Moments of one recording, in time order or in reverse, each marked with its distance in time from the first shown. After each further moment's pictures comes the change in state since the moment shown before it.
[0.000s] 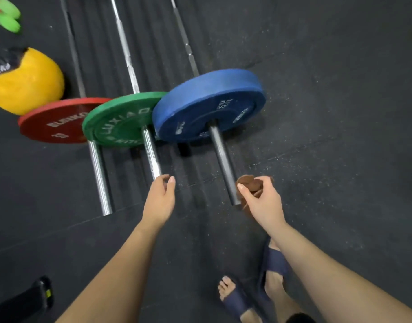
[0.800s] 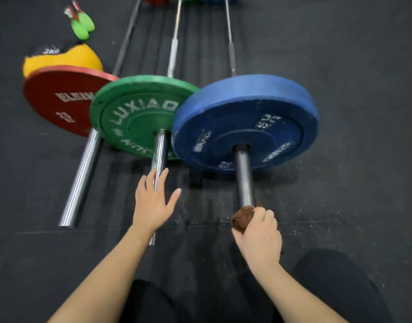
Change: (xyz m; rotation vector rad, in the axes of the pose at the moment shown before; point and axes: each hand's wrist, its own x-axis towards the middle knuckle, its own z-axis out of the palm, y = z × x) left_hand 0.185 -0.147 0.099 0.470 0.475 0.310; right_hand 0.150 0.097 0.146 -0.768 0.435 -0.646
